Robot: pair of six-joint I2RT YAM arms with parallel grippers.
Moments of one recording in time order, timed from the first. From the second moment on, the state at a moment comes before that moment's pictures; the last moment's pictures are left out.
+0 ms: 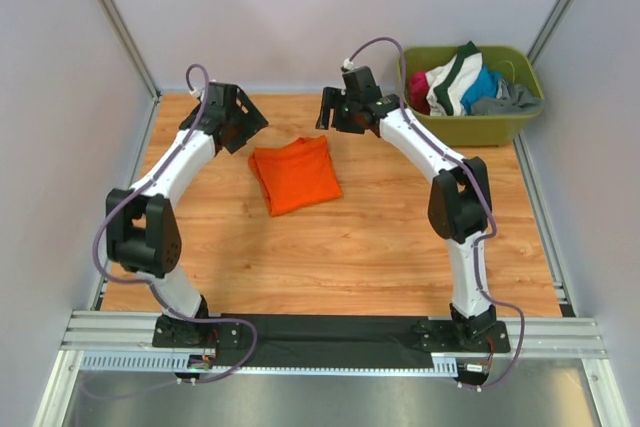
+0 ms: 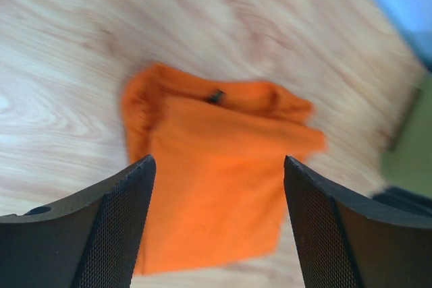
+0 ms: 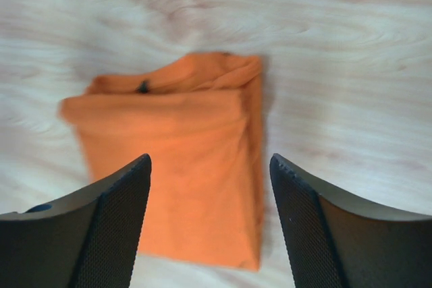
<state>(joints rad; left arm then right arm) -0.21 1.77 1.47 -0.51 -0.12 -0.84 0.49 2.20 2.03 -0.57 -0.04 0.46</state>
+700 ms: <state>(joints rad) -0.22 1.85 1.28 -0.15 0.11 -0.91 0.44 2.31 1.90 -0.25 -0.37 0.85</state>
